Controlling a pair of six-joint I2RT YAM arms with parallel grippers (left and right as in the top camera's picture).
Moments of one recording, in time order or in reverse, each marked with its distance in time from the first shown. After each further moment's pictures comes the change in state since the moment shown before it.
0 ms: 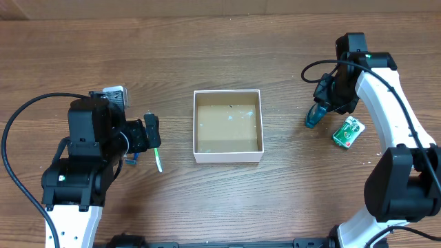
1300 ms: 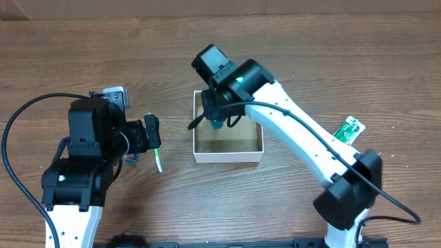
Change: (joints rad) left arm 0.000 0.000 0.000 -0.008 0.000 0.000; right arm 0.725 0.138 0.394 -0.091 0.069 0.031
